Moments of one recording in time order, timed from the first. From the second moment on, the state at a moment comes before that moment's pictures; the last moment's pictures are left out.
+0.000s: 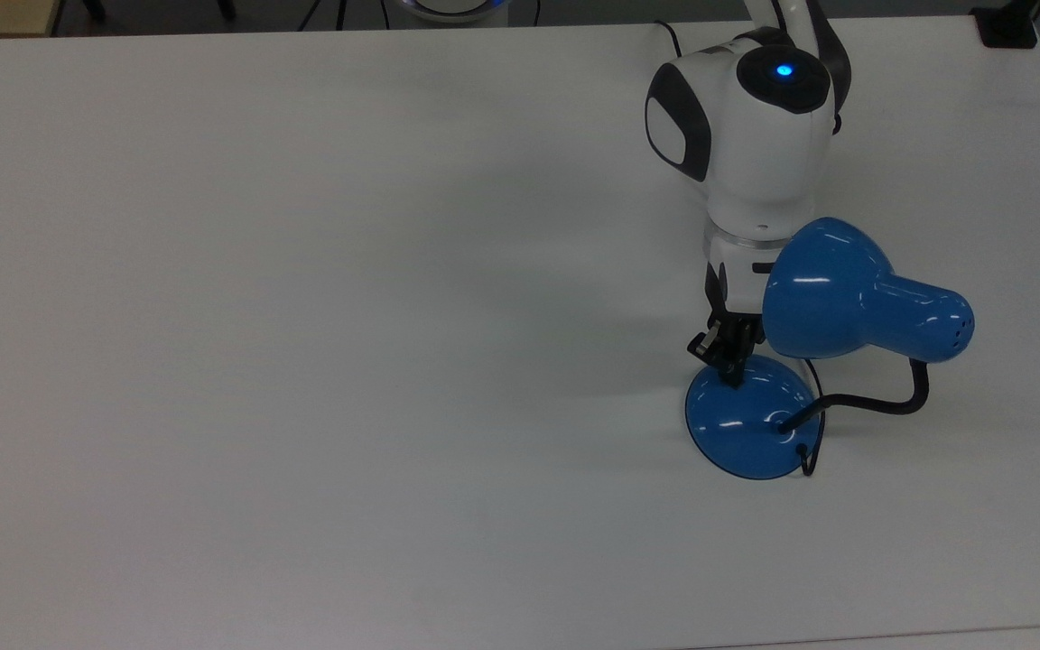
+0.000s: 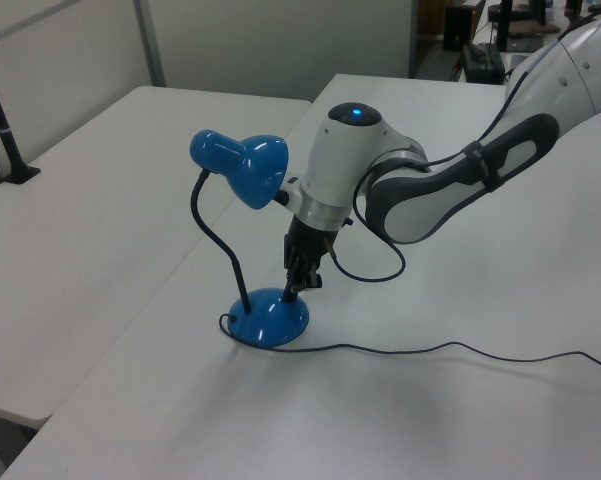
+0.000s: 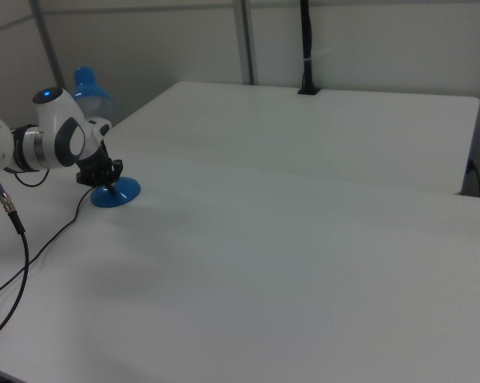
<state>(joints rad) 0.55 0.70 -0.12 -1.40 0.03 2.45 -0.31</state>
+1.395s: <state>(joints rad) 0.58 0.64 -0.18 -1.60 0.03 2.57 -0.27</state>
